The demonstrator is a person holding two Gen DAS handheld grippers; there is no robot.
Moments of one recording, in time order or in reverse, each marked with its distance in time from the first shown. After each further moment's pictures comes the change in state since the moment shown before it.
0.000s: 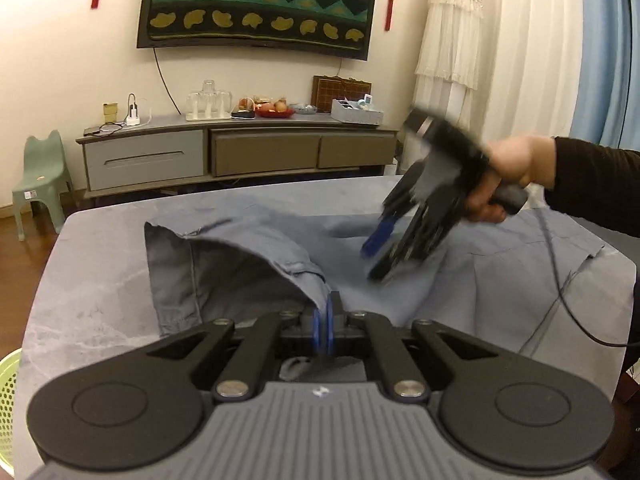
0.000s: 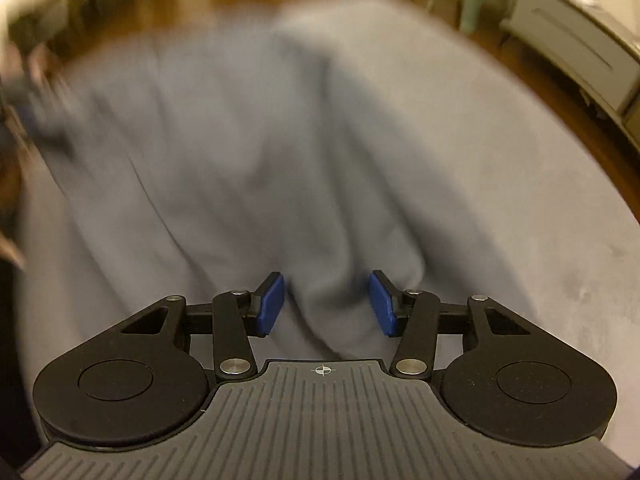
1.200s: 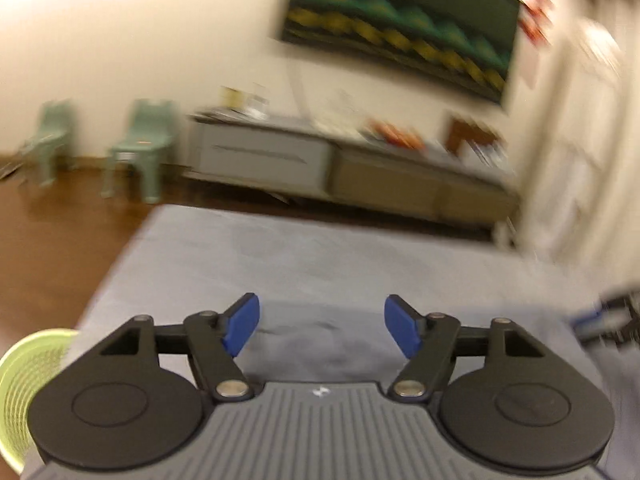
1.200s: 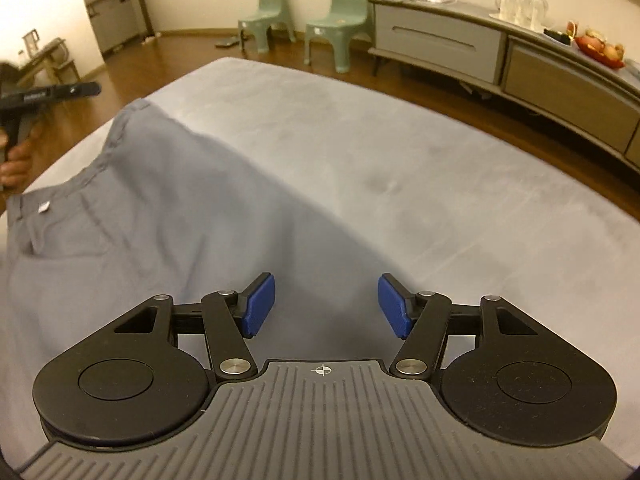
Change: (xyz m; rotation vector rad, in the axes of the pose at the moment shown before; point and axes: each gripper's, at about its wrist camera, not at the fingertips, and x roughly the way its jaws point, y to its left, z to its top) left arm 0.097 0.090 0.051 -0.214 0.009 0.301; right arm -0.078 -0.083 -0.159 0.340 -0.309 -0.144
